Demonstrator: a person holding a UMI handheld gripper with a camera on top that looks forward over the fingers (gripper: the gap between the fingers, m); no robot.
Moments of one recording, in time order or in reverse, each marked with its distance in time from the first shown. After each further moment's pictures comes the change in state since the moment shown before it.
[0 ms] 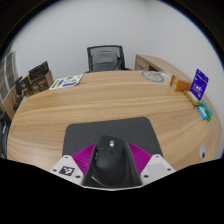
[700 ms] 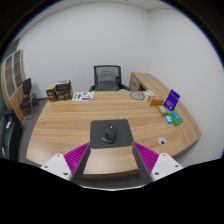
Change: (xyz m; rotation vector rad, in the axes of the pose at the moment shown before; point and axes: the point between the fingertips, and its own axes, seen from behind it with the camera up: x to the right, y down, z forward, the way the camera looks) arm -0.011 -0.001 -0.349 0.075 0.046 -0.056
